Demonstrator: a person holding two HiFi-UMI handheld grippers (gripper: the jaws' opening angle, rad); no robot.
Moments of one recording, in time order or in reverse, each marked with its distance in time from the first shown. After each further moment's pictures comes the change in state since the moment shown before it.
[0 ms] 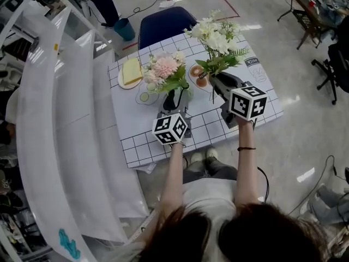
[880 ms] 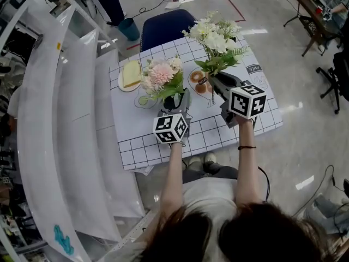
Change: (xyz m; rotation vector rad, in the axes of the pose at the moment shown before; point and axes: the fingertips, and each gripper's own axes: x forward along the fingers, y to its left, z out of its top) left arm 0.031 -0.007 0.003 0.101 -0.005 0.002; right arm 0.019 -0.024 0.010 -0.005 0.024 0.068
